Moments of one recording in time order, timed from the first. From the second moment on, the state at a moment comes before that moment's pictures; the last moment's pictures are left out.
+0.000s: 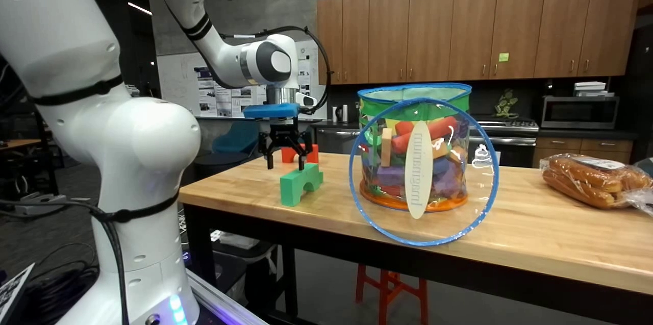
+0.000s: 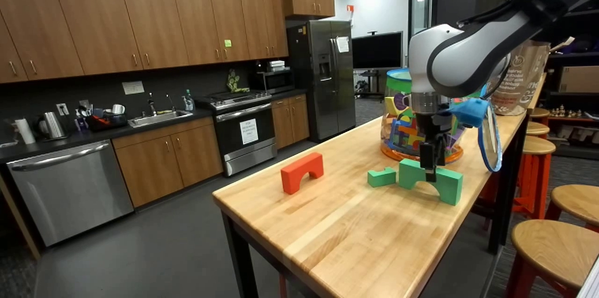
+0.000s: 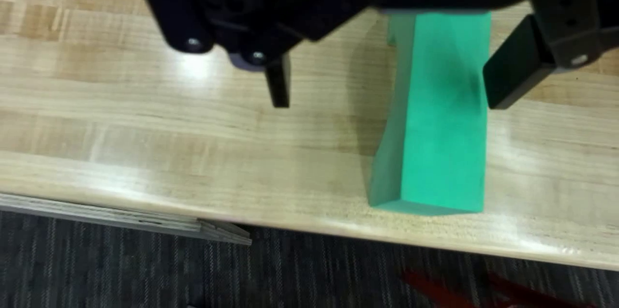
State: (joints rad) arm 0.11 -0.42 -0.07 -2.71 -0.11 2.22 -0.17
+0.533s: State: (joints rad) arm 0.09 -0.41 -0.07 -2.71 -0.10 2.22 -0.20
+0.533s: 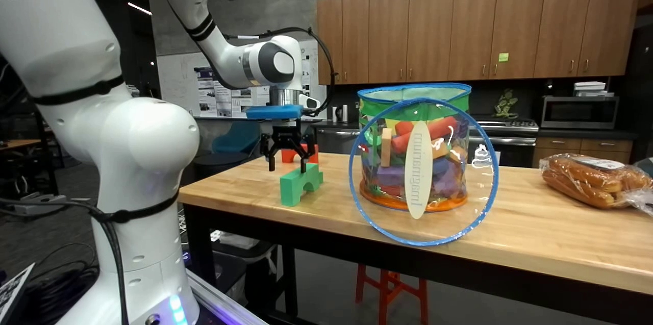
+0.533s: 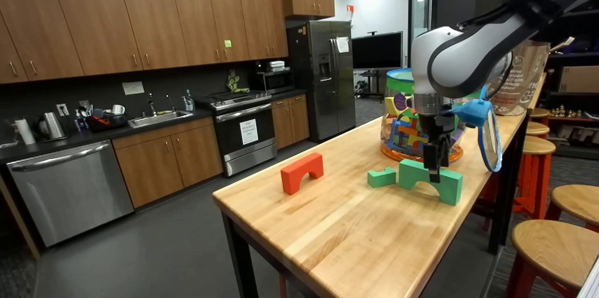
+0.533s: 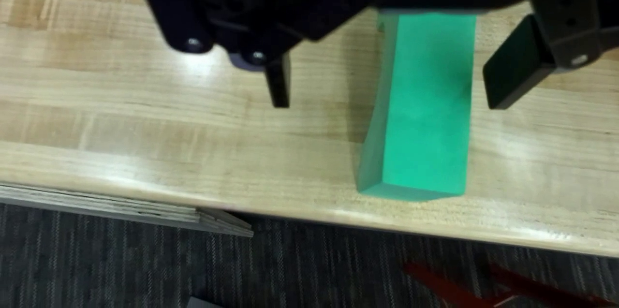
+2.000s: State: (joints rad) arm 0.06 -0.35 0.02 -2.59 -0.02 2.19 0.05
